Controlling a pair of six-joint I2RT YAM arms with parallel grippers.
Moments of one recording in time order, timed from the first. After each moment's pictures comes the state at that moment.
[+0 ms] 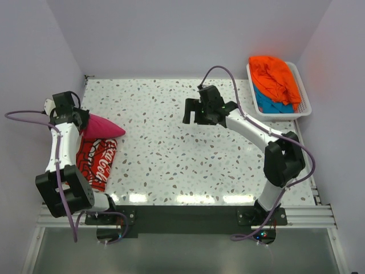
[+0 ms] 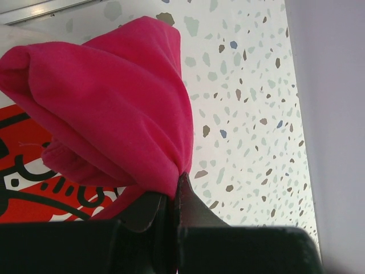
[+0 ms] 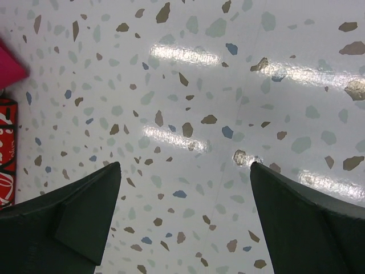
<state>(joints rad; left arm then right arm) 0.35 1.38 1.13 -0.52 -0.12 -0.96 0.56 1.76 1.42 -0.46 -0.02 0.52</state>
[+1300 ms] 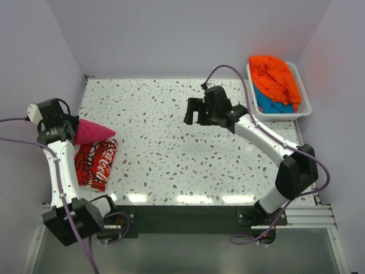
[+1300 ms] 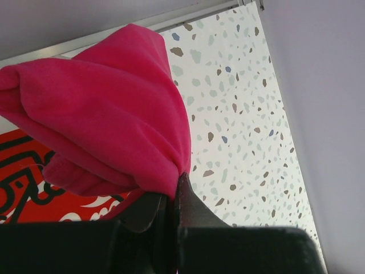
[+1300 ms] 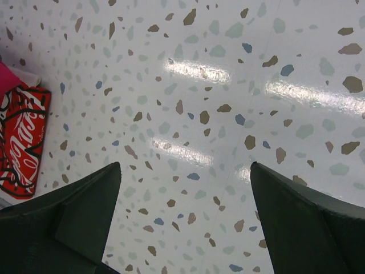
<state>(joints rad) 0.42 1.13 1.12 -0.65 -0.14 -0.87 0.59 1.60 1.36 -0.47 -0.02 0.52</state>
